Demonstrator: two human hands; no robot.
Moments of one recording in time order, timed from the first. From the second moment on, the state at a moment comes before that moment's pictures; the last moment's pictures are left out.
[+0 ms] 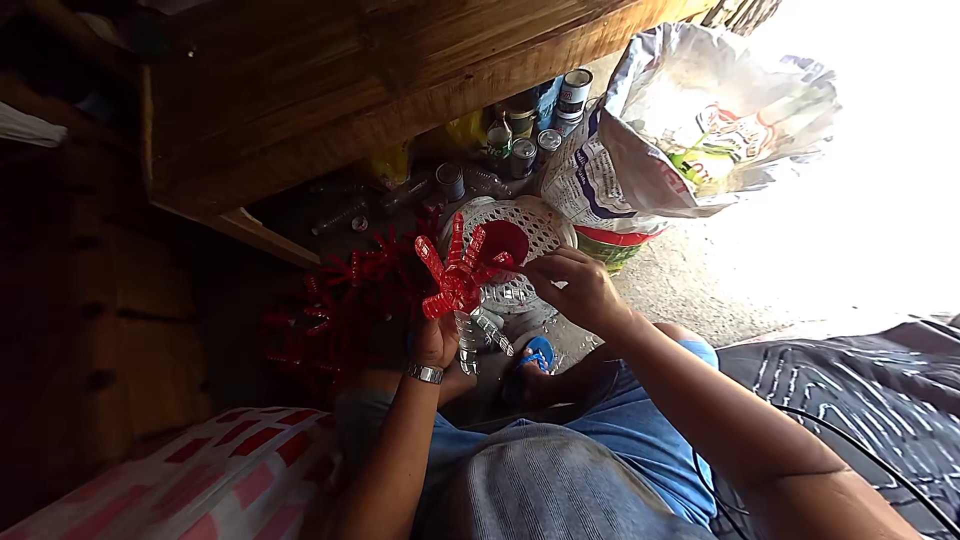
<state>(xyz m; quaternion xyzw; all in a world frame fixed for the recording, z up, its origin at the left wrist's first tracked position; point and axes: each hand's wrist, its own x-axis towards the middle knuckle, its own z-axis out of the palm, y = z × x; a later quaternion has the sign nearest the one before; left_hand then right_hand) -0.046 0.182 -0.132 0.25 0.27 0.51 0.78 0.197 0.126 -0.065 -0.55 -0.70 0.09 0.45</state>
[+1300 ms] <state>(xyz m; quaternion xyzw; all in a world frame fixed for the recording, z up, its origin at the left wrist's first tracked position) -0.054 0.174 -0.130 0.24 0.28 0.50 0.78 0.196 0.121 -0.065 -0.55 -0.71 0.08 0.44</state>
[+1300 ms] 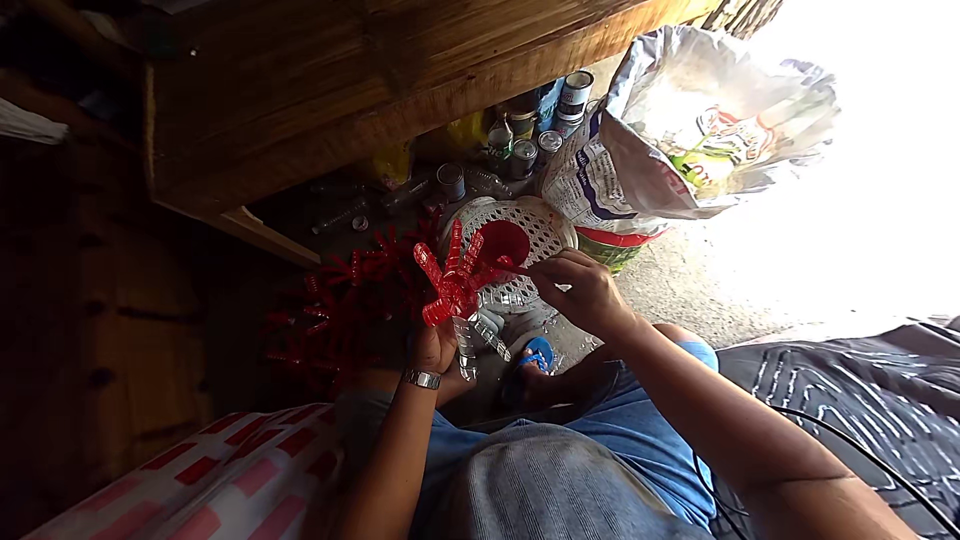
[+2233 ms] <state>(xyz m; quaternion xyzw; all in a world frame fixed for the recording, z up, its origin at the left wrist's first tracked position) -0.058 0.171 -0.133 0.22 0.28 0.51 0.78 0.201 0.111 -0.058 -0.56 -0.69 0.07 0.46</state>
